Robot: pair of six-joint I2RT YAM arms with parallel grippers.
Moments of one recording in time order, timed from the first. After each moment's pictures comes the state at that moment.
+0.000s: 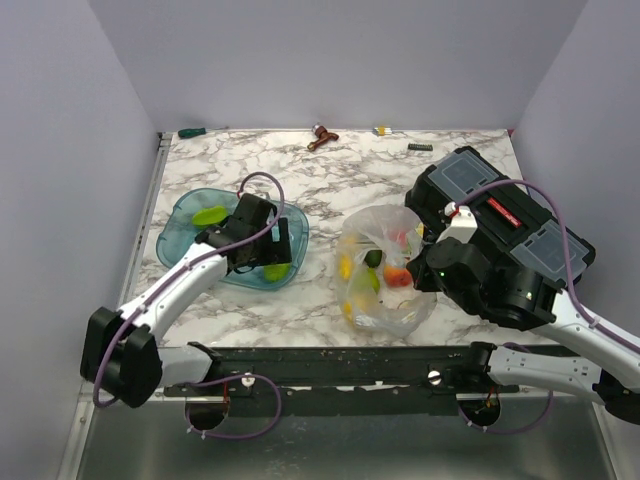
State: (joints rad) left arm -0.48 1.30 0.92 -0.64 -0.09 -0.52; right arm 1.07 0.86 1.07 -0.92 0.59 0.80
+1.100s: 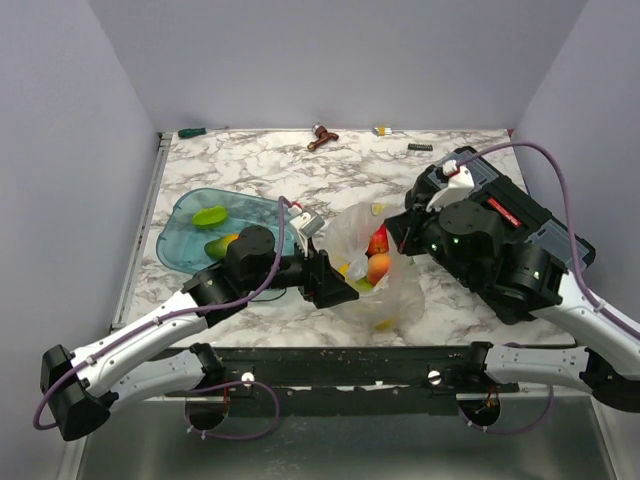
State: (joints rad) left arm -0.90 0.92 0.79 -0.08 0.49 -0.63; right arm 1.07 0.96 1.30 -0.70 0.55 0.62
